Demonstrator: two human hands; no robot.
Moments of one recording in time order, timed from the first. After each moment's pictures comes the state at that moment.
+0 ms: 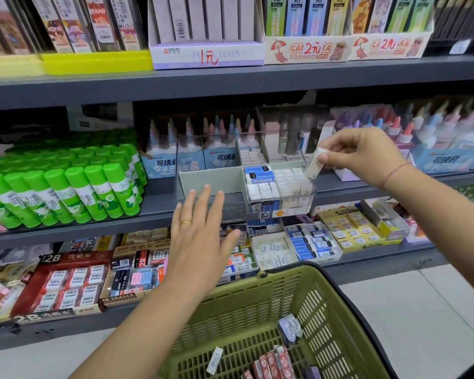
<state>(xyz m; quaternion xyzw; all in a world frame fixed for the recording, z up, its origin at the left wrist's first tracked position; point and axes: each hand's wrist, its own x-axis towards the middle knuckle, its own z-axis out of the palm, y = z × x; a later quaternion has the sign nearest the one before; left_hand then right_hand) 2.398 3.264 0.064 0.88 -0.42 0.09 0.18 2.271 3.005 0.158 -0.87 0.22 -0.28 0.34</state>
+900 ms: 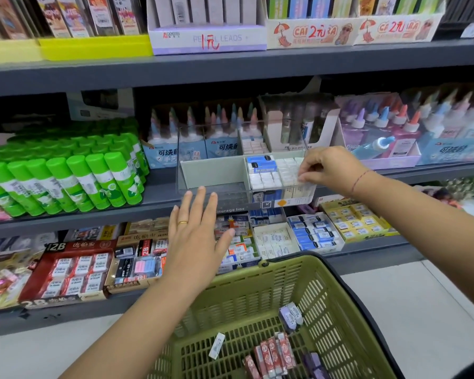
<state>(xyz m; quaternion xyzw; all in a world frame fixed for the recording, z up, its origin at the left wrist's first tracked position) 2.410 3.266 0.041 0.88 -0.42 0.10 0.18 2.298 3.003 0.125 -0.97 0.17 -0.13 0.11</state>
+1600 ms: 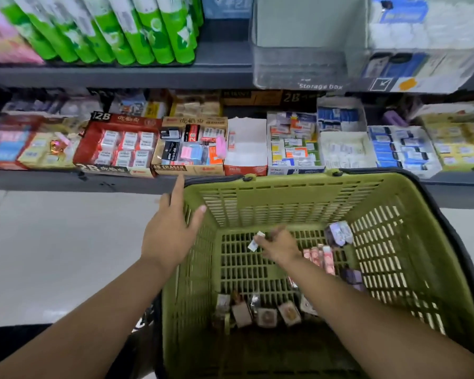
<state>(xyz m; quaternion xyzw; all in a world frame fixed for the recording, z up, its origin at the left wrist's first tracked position) 2.411 3.420 -0.104 0.96 -0.19 -0.09 0.20 2.306 3.229 -0.214 -0.70 0.43 0.14 0.56</state>
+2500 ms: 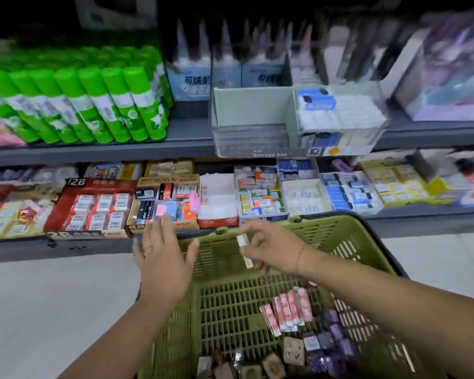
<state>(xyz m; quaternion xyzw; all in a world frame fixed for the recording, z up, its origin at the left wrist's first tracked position) 2.412 3.385 -0.077 0.98 -0.19 -0.02 0.10 2.319 3.197 -0.058 -0.77 0.19 0.11 0.59</state>
